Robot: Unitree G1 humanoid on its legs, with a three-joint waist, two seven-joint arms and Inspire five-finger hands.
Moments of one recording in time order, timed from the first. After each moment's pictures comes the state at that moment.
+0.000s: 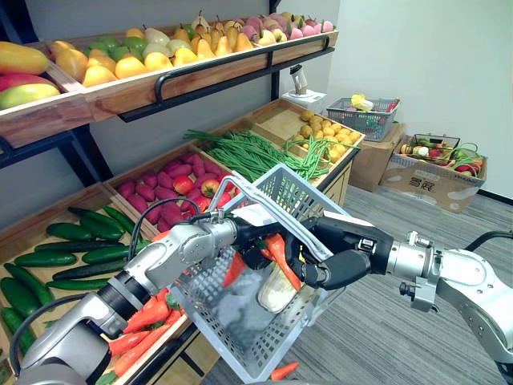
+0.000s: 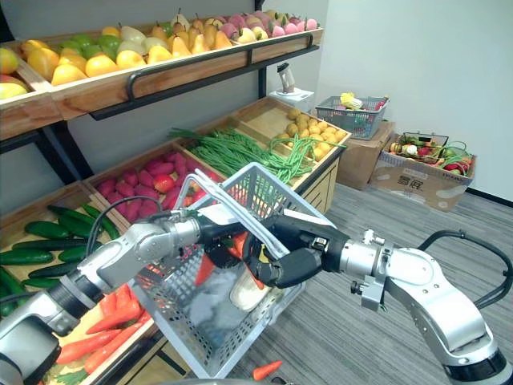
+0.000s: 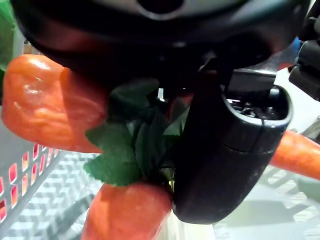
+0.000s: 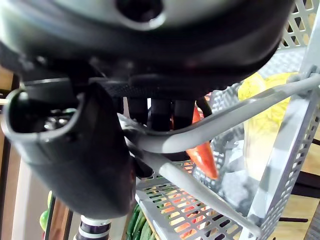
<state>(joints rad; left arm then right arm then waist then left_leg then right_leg) -0.53 0.71 -0.65 0.07 0.44 -0.22 -0.45 -0.01 -0.80 -0.01 -0.58 0.55 0.45 0.72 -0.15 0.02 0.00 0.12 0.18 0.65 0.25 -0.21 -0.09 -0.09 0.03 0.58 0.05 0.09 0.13</state>
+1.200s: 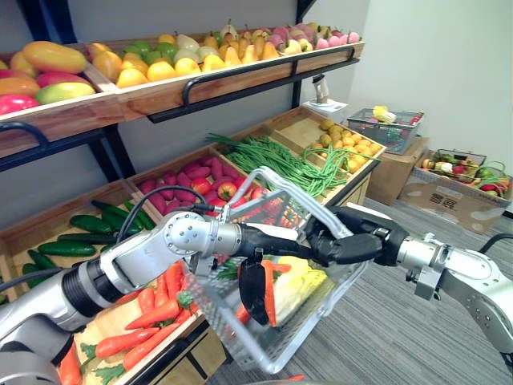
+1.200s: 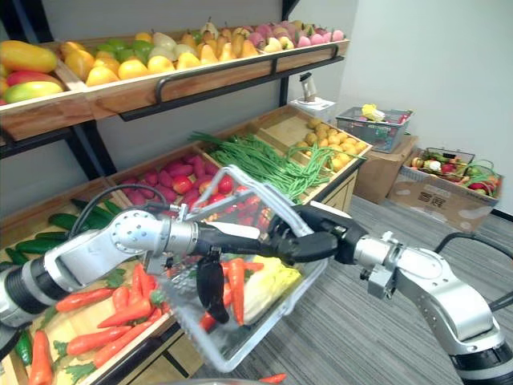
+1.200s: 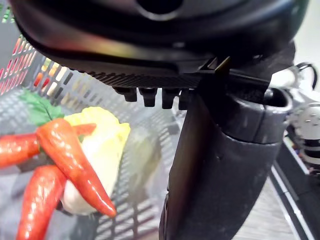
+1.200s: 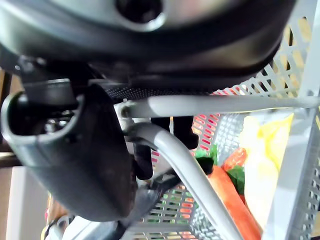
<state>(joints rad) -0.61 0.96 -0.70 -0.41 -0.27 0.17 -0.76 -0.01 -0.84 -0.06 -0.35 0.67 0.46 0.54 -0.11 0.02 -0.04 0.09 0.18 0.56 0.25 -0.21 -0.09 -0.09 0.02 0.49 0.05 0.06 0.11</state>
